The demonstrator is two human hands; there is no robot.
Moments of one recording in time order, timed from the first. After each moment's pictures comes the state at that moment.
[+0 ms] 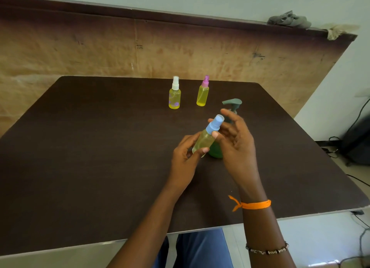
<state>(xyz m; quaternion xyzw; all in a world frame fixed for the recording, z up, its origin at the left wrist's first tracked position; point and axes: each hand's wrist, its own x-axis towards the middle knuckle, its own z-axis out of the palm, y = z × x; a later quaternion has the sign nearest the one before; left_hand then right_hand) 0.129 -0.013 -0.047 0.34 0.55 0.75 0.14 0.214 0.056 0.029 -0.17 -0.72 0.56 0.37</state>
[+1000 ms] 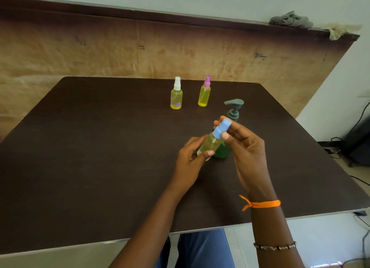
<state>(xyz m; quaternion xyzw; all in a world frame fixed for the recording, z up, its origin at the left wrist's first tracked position) 0.130 -0.014 -0.047 0.37 0.58 0.71 0.15 0.225 0.067 0.027 -0.13 -0.63 0.68 0.36</state>
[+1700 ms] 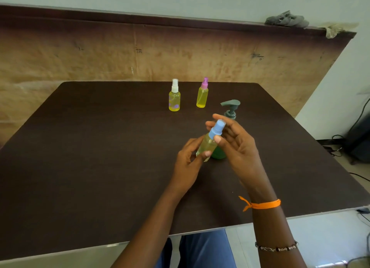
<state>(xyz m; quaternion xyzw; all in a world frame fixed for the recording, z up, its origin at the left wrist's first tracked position) 0.134 -0.016 -0.043 0.37 0.57 0.71 0.17 0.224 0.066 0.032 -0.08 -0.72 0.62 0.31</state>
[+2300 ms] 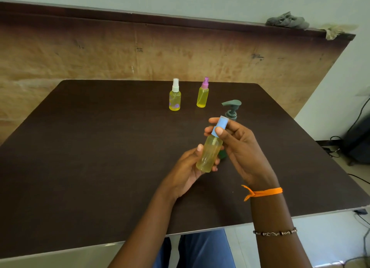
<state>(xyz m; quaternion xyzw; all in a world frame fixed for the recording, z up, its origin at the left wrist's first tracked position) 0.132 -0.024 -0.036 0.33 0.39 0.74 0.44 0.219 0.072 0.045 -0.12 -0.65 0.72 0.23</state>
